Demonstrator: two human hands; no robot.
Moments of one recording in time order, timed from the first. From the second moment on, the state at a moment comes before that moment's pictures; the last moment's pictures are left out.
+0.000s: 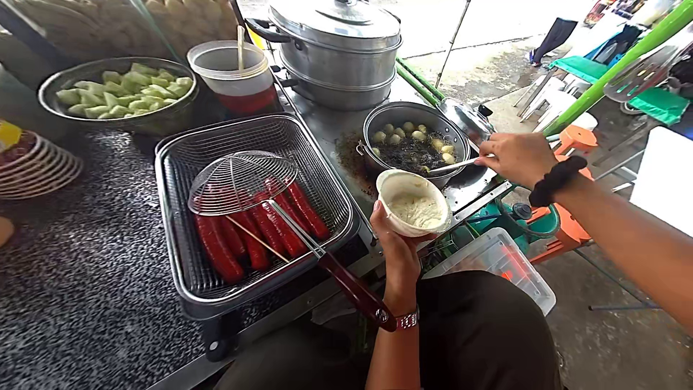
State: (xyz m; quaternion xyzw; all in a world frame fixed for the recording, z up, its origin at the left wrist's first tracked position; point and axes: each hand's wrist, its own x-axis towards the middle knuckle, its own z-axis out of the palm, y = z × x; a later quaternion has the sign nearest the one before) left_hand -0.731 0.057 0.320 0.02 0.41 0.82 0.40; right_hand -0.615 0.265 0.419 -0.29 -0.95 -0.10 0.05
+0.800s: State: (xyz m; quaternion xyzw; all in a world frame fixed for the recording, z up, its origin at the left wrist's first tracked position) left_hand -0.733 0.052 0.317 0.07 0.42 0.82 0.39; right_hand -0.546 0.237 0.428 -0.15 -0.94 0.15 0.25
